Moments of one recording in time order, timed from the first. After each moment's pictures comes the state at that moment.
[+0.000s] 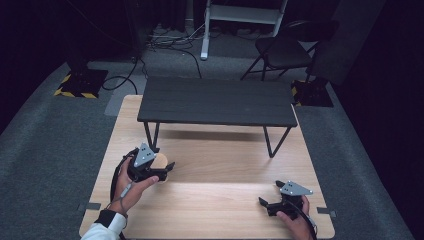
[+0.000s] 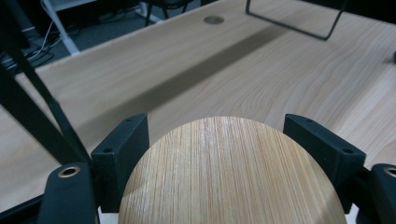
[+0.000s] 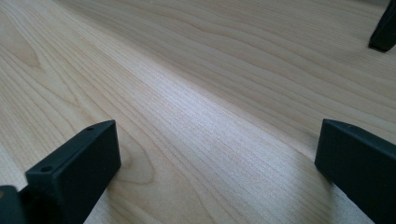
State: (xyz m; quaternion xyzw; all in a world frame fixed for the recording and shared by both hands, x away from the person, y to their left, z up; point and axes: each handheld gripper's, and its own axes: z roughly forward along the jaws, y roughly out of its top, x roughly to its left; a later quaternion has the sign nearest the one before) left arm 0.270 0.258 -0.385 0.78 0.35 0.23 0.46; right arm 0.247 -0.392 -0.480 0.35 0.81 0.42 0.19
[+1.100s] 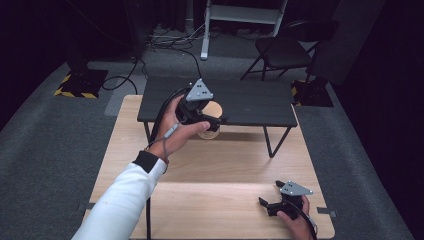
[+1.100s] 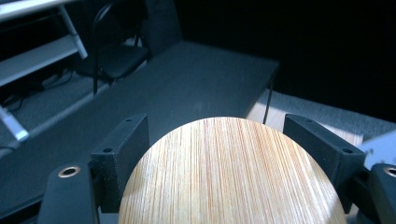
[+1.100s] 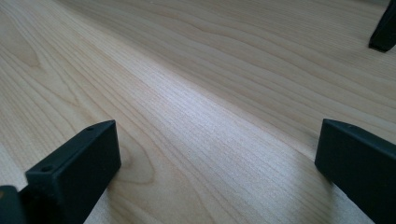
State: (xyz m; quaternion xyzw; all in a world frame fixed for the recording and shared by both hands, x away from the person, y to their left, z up) left arm 0.364 0.149 -0.218 0.80 0.24 0.19 0.52; right arm 0.247 -0.392 -0.480 0.35 0.81 0.42 0.19
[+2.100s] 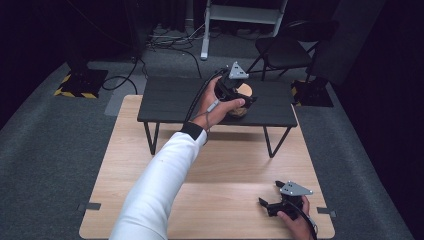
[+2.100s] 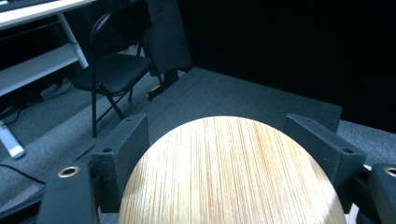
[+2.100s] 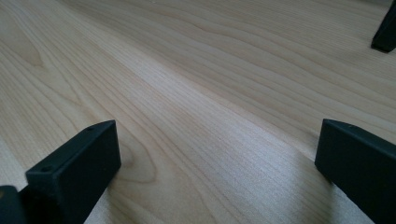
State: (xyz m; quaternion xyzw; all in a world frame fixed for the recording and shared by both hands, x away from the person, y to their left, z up) left arm 0.449 0.068 -0.240 0.80 0.24 0.20 0.52; right arm 0.247 -0.393 -0.480 0.35 0.81 0.42 0.19
